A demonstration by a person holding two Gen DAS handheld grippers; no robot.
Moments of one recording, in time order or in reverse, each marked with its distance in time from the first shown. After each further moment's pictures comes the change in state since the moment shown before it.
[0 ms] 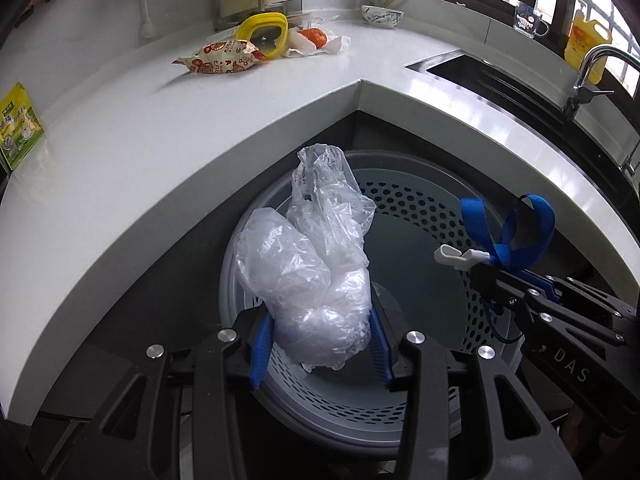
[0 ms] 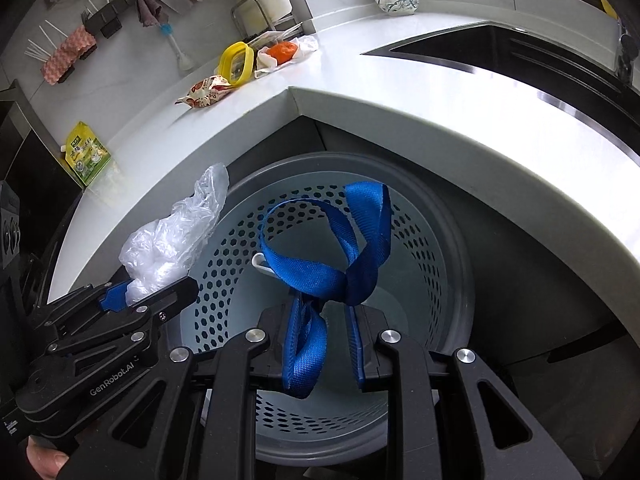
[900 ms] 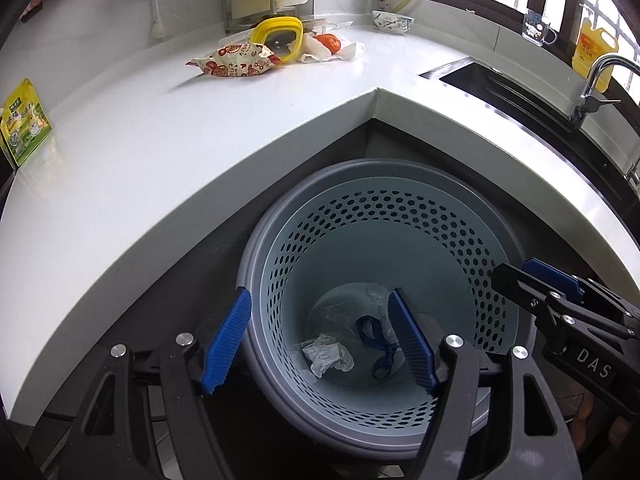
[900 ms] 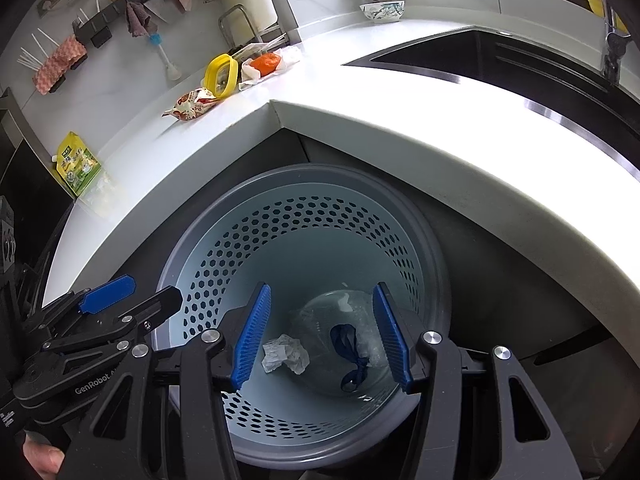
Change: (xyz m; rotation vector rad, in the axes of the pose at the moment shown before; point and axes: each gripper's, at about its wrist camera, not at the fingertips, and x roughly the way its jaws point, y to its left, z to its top) left arm -0.004 0.013 0.004 -0.019 -0.021 0.019; right arm -0.010 -0.010 0.004 0.016 -0.037 -0.037
